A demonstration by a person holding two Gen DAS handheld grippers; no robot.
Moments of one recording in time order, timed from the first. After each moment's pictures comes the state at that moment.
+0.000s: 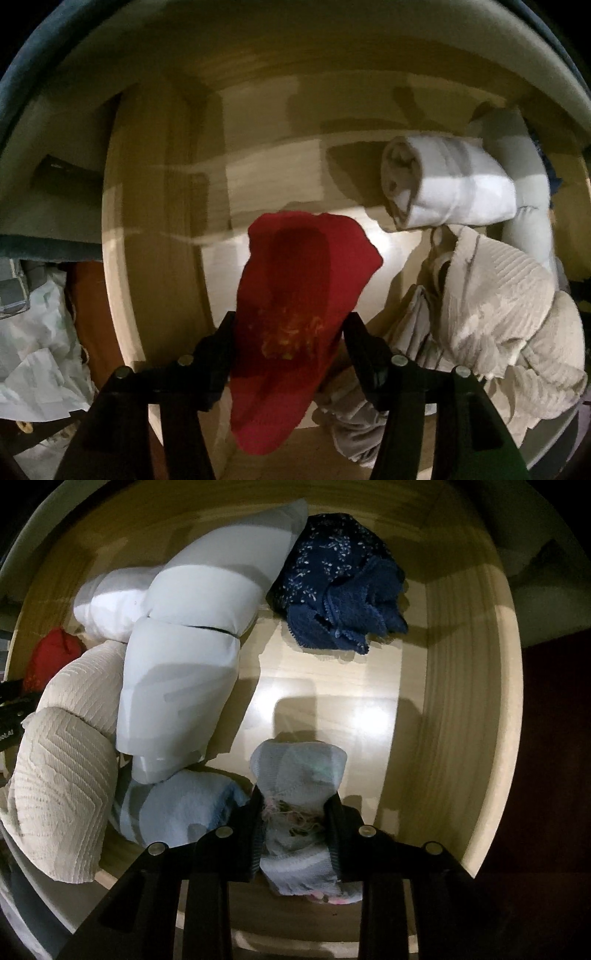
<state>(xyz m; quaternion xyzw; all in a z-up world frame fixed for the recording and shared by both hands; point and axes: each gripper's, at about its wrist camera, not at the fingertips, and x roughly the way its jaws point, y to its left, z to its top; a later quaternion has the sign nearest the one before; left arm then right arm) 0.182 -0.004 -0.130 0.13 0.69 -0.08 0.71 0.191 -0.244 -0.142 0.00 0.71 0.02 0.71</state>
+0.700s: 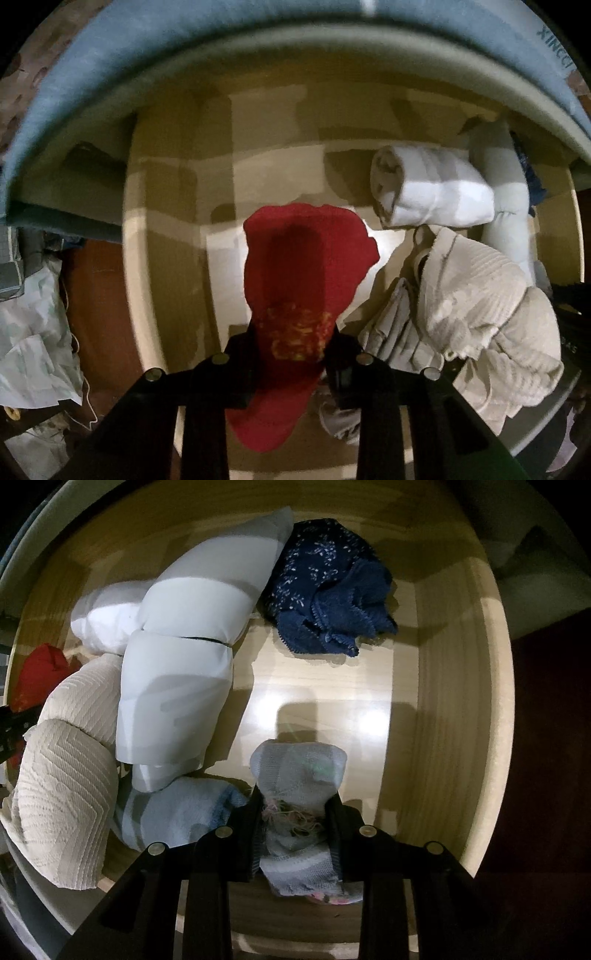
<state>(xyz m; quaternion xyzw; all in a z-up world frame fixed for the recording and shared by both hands) 0.166 -0.002 -0.107 0.10 0.69 -0.08 0.72 0.188 -0.249 -0.136 0.02 0.70 0.01 0.72</state>
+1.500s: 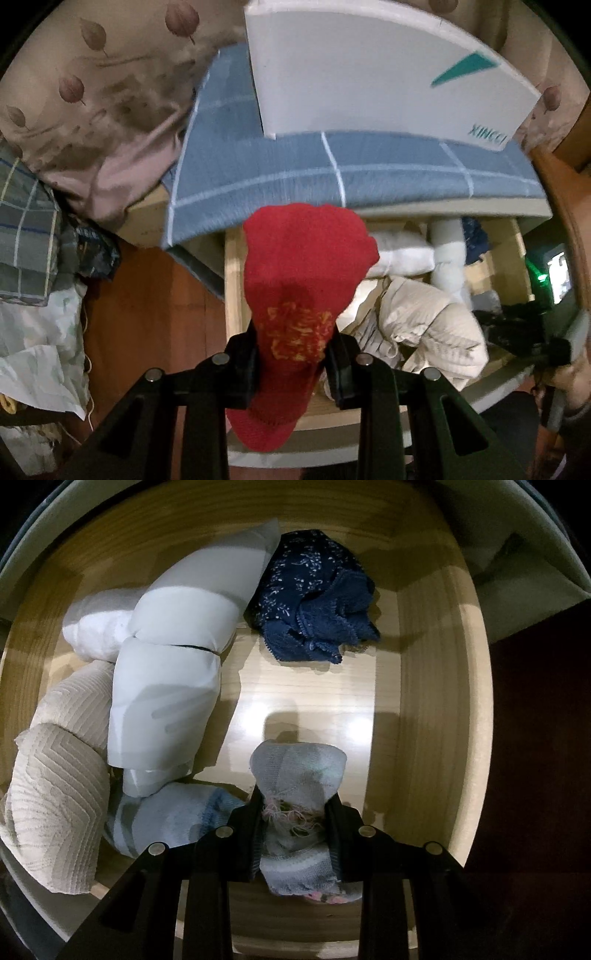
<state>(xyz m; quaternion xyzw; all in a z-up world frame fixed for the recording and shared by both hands) 0.144 0.021 0.023 0.07 0.58 -0.08 0.81 0.183 -0.244 -0.116 0.00 0.69 -0.02 0.73</state>
